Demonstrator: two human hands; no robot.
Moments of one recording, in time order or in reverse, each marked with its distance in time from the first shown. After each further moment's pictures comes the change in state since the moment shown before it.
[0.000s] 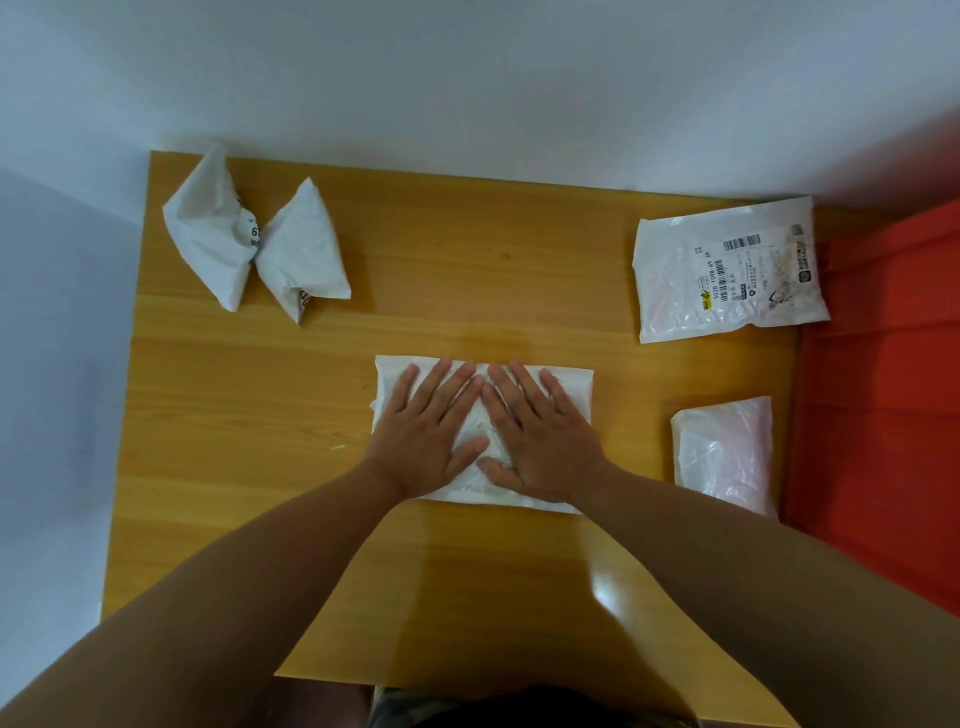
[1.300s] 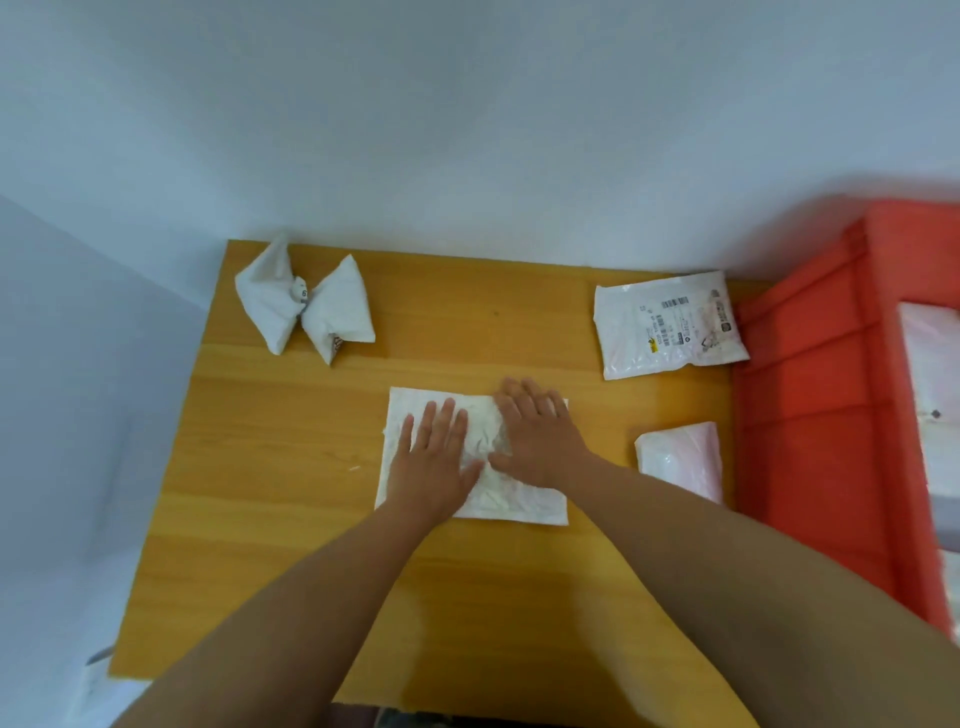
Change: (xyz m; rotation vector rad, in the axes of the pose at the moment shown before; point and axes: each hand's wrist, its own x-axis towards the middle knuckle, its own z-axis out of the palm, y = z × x) left_hand -0.004 0.046 -0.050 -0.019 -0.360 -0.374; right_hand 0.021 0.002 -0.061 0.114 -0.439 0.279
